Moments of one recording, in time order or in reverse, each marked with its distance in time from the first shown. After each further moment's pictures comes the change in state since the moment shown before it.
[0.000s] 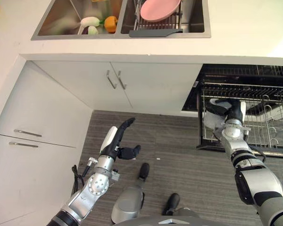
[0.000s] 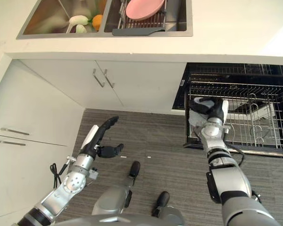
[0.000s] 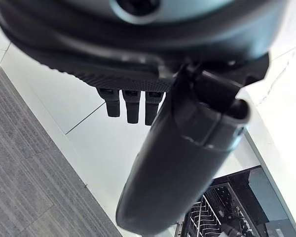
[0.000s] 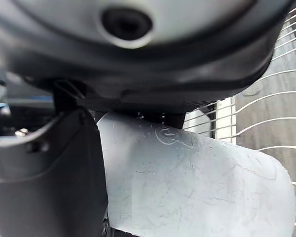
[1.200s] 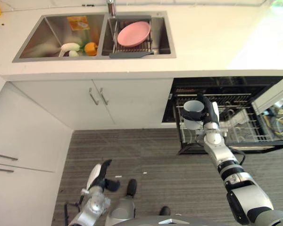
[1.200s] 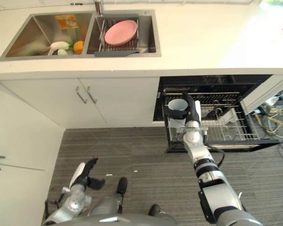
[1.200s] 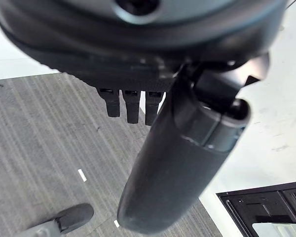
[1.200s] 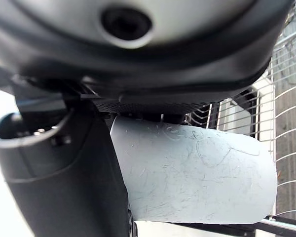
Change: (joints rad) left arm 0.069 -0.248 0.139 0.724 0.019 0.030 0.017; right arm 0.236 0.135 0.046 -0.432 -0.065 0.069 0.047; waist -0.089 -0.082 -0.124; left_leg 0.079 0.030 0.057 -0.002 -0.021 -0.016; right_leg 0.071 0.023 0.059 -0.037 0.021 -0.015
